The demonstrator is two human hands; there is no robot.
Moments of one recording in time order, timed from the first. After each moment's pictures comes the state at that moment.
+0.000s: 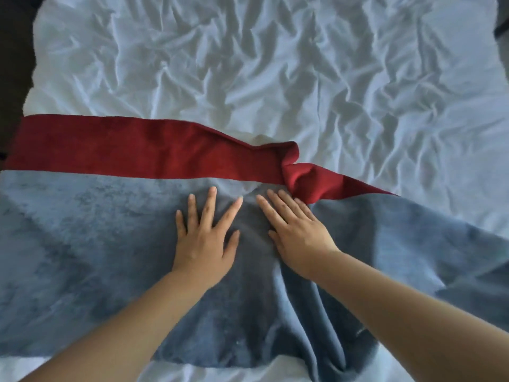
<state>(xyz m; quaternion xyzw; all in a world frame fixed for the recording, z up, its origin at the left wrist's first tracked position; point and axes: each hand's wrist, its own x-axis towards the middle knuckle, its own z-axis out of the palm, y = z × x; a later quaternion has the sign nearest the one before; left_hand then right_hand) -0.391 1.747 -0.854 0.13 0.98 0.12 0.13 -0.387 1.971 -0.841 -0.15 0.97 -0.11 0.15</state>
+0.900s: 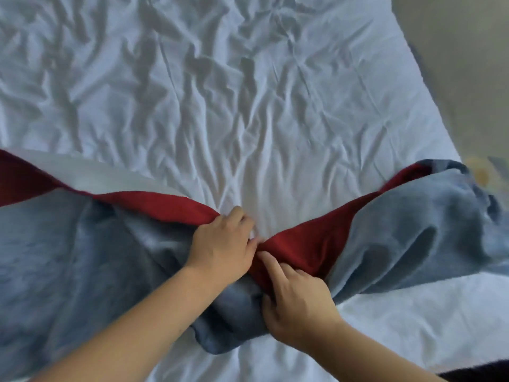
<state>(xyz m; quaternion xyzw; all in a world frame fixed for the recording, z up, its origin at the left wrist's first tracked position) -0.313 1.974 -0.822 0.36 0.92 0.04 0.14 -0.169 2.100 -0.808 0.06 0.95 -0.26 0.17</state>
